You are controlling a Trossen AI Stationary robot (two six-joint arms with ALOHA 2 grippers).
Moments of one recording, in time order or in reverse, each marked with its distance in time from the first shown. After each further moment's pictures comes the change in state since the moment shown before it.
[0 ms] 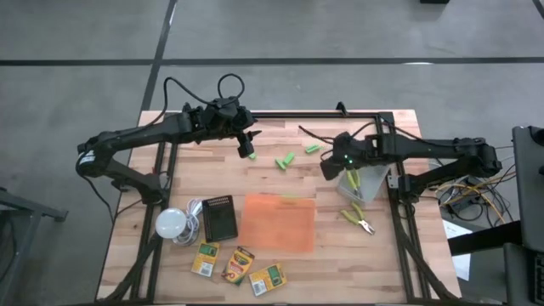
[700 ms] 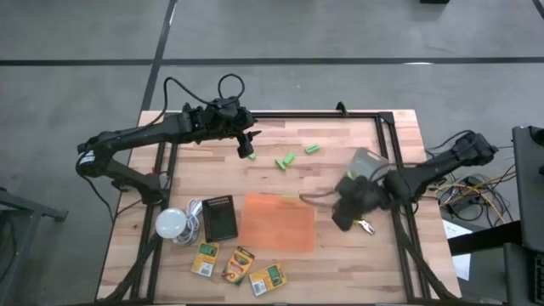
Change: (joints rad) left arm 0.000 0.000 0.000 -0.002 0.000 0.030; right arm 0.562 0.019 -0.072 -0.007 0.097 0.241
